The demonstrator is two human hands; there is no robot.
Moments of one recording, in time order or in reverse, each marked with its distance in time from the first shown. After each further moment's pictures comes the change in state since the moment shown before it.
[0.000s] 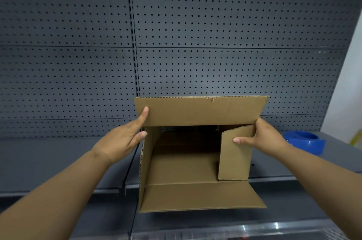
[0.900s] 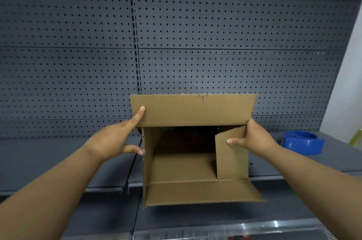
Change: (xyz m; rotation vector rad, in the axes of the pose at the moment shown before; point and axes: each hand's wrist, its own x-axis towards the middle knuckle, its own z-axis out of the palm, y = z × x) left_hand -0.008 -0.003 -0.021 0.199 -0.145 -0.096; right_hand -0.002 -0.014 0.018 0.005 0.004 -0.005
